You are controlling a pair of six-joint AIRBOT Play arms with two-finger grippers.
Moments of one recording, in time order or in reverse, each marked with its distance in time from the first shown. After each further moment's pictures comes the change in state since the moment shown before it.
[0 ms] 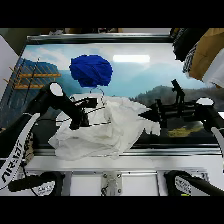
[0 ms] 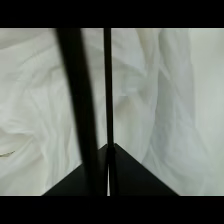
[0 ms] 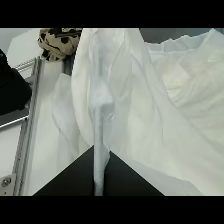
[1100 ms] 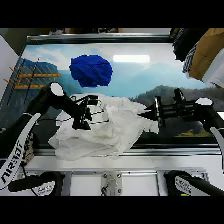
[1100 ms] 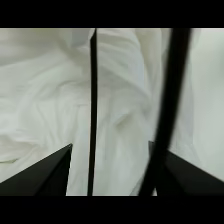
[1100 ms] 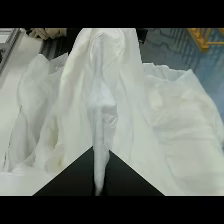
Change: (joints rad) left arm 0.003 0.001 0.002 -0.006 0.031 -0.118; right arm 0.001 -0.001 -0.001 0.002 -0.019 -0.389
